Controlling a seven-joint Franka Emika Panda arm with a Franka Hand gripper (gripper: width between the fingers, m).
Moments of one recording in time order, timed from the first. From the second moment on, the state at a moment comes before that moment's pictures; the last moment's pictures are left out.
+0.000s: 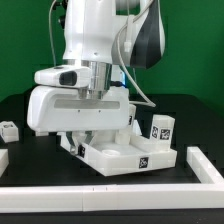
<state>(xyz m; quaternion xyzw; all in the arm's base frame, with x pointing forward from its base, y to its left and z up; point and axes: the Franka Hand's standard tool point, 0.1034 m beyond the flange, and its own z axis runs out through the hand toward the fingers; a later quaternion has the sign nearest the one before) 0.533 -0.062 0.029 0.94 0.31 0.08 0.08</state>
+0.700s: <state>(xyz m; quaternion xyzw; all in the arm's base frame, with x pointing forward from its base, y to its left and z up) 0.581 -0.022 0.032 0.82 0.56 0.05 0.10</state>
